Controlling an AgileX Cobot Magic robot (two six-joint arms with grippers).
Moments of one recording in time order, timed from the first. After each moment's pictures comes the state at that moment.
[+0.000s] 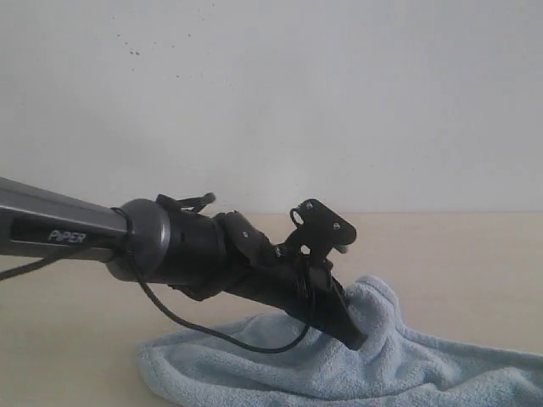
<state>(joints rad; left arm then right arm) -0.73 2.16 -1.42 -0.96 0.18 1.17 0.44 0.48 -0.43 -0.83 1.07 0.28</state>
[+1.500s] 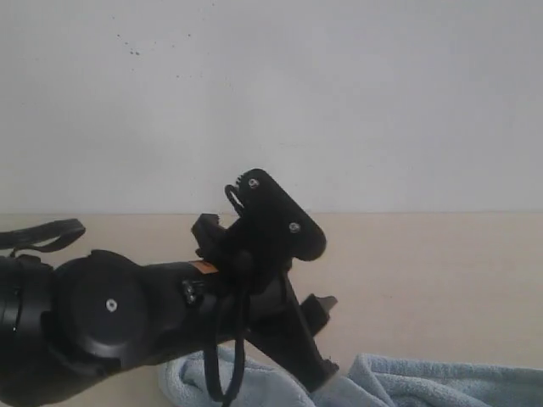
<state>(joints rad) -0.94 1.64 -0.90 -0.97 -0.27 1.22 0.44 0.43 -0.43 -0.79 1.04 0.28</state>
